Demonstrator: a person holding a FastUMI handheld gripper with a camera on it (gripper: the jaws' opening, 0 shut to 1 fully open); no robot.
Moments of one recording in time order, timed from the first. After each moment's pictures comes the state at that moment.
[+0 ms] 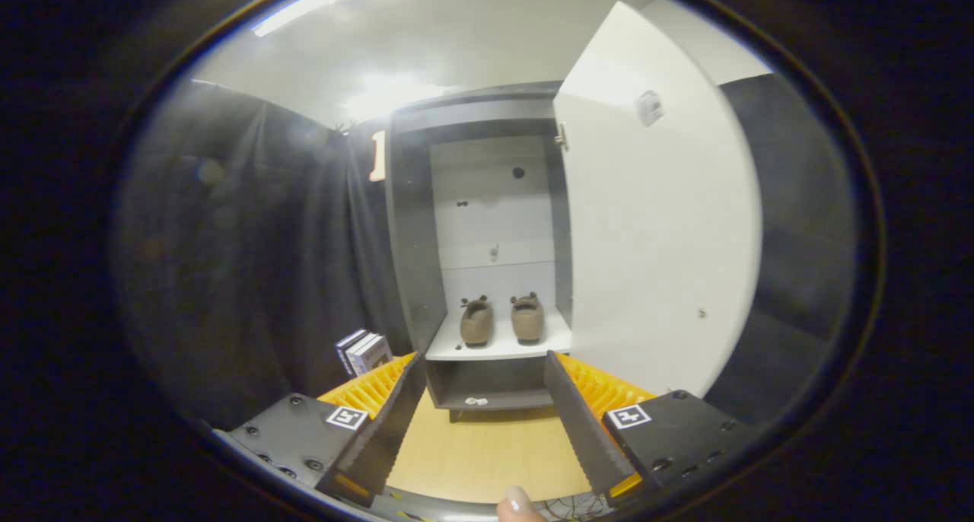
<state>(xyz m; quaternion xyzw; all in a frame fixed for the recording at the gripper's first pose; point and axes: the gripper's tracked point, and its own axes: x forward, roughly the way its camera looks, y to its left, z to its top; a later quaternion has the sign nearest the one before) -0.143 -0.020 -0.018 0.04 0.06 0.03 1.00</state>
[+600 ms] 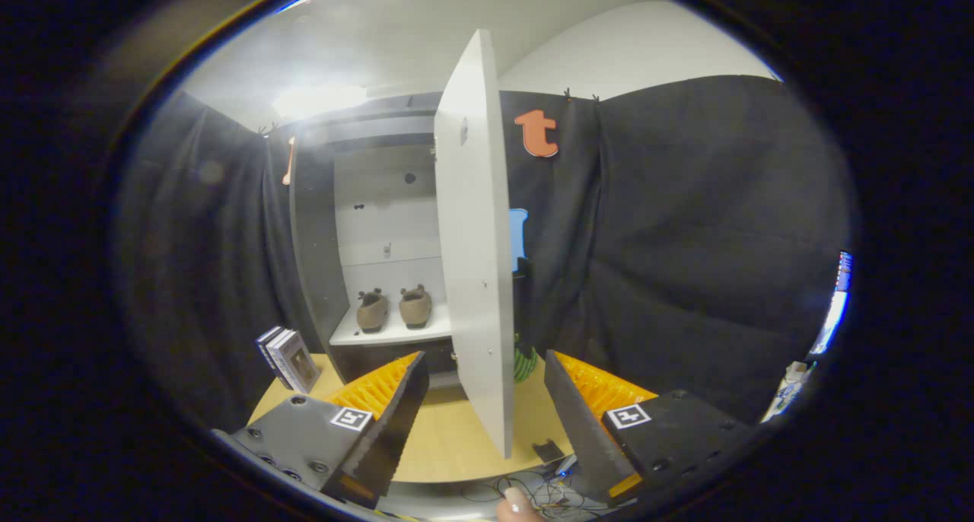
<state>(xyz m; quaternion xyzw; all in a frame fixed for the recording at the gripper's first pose) -0.214 -0.170 -0.021 0.03 0.05 -0.12 0.99</state>
